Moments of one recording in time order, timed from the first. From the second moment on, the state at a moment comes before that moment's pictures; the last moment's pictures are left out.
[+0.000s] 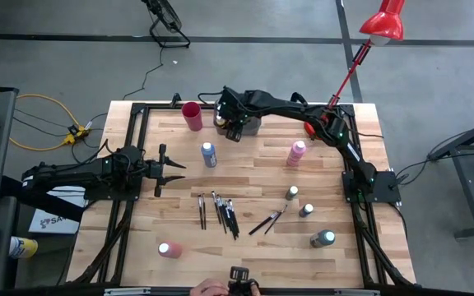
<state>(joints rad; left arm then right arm) 0.18 0.17 0.07 -0.06 0.16 0.47 -0.43 2.30 2.07 -0.87 0.06 -0.15</state>
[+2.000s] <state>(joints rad) 0.18 0.17 0.07 -0.06 0.16 0.47 0.02 1.65 1.55 -1.35 -0.04 0.88</state>
